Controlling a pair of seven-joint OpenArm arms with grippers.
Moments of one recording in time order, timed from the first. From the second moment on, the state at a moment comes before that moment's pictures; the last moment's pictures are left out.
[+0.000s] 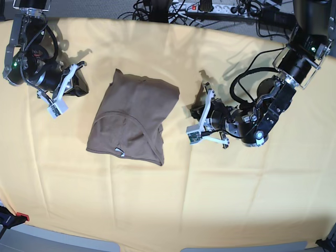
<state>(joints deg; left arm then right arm) -25.5 -31.1 43.3 87.6 -41.5 -34.6 59.0 -11.5 20.0 17.8 101.0 43.6 41.6 -65.8</state>
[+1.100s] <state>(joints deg) -23.3 -33.8 42.1 93.3 -53.1 -40.6 68.3 -9.4 20.2 18.8 101.0 58.2 41.6 -67.2</state>
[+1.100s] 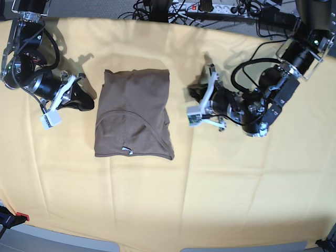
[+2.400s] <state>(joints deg) -14.4 -23.0 29.7 87.4 -46.2 -44.2 56.3 -11.3 19.4 11.2 106.8 47.7 41.7 -73.2</state>
